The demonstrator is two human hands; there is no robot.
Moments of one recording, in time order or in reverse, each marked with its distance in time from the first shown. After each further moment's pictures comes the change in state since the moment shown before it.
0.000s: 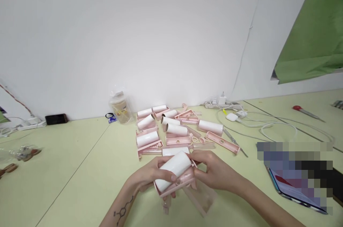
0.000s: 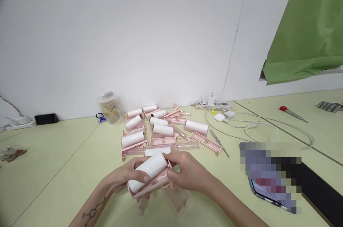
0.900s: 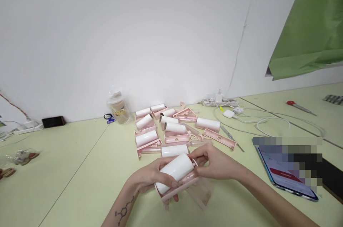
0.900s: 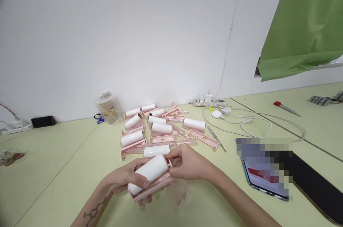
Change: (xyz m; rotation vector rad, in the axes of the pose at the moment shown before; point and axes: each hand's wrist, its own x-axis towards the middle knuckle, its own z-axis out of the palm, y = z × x) left_hand -0.005 0.008 0.009 0.007 -0.111 -0.081; right_hand 0.000 0.002 -0.016 0.346 -0.208 0.198
